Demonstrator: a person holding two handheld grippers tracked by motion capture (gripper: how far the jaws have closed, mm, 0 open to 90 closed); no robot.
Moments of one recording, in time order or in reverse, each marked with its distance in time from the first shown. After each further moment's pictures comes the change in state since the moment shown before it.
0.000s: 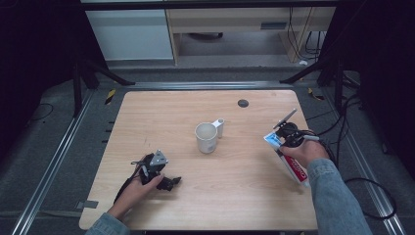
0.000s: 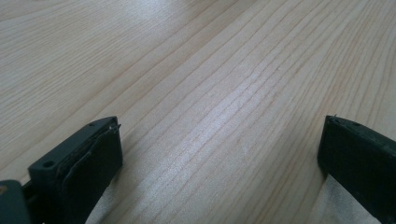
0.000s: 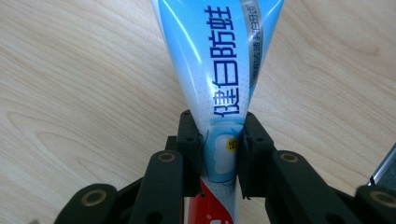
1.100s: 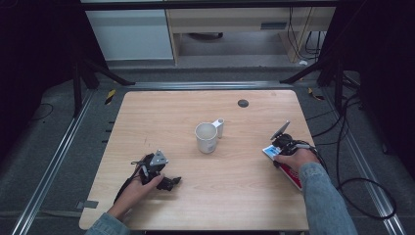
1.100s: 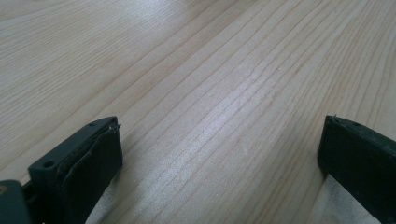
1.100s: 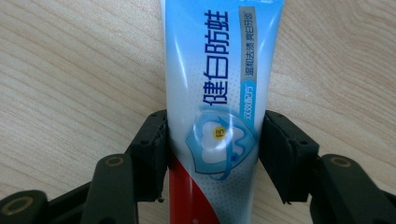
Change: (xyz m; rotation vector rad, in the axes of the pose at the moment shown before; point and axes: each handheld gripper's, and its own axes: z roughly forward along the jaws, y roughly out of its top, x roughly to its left) left arm 0.000 0.000 0.000 0.003 -0.001 0.001; right arm -0.005 -0.013 0.065 0.113 -0.020 0.031
